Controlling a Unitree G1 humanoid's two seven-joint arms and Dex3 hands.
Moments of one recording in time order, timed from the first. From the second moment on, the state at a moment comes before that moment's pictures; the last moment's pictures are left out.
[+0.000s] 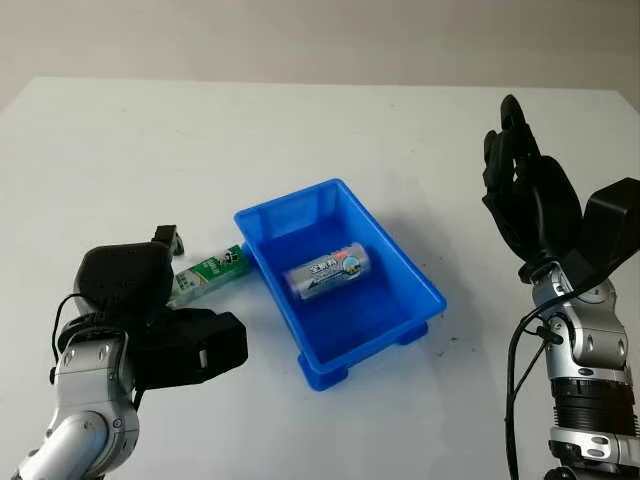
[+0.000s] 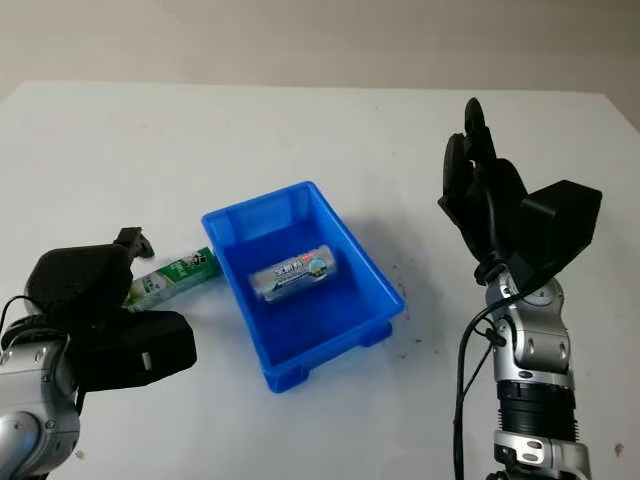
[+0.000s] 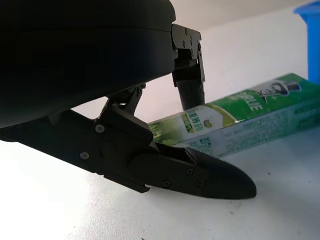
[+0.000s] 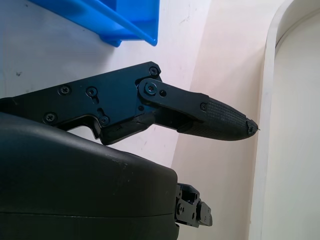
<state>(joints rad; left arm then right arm) -0.09 0.65 -0.27 -0.40 1.19 0.63 -0.50 -0.40 -0.32 -0.24 0.12 0.20 0.15 0.22</state>
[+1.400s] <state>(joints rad) -0.55 0.80 0.08 -0.28 1.38 0.56 -0.52 -0.40 -0.33 -0.24 0.08 0.21 0.17 0.23</state>
